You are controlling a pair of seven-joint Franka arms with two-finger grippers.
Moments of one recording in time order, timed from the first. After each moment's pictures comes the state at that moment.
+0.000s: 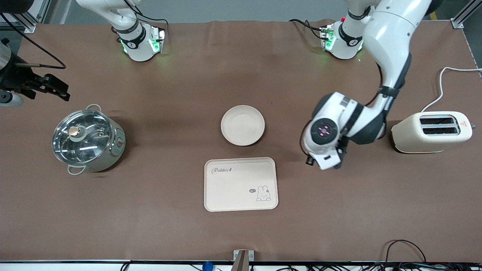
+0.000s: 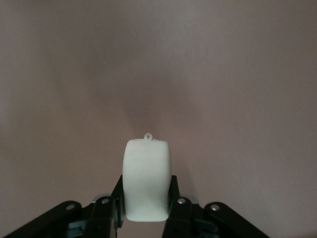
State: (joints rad) left arm -0.11 0.62 -0.36 -1.60 0.35 1.94 -1.77; right arm 0.05 -0.05 -0.03 -1.62 -0.05 1.54 0.08
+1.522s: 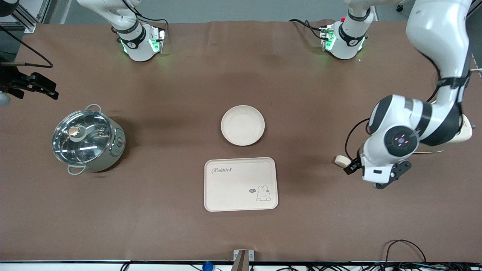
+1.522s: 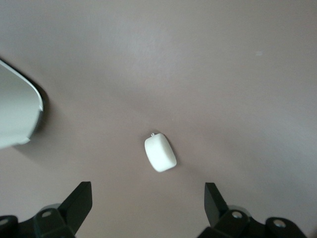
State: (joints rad) left arm 0.08 0.49 -0.38 -1.51 0.33 1.84 -0.90; right arm -0.01 -0.05 -0.02 -1.62 -0.05 1.52 -0.01
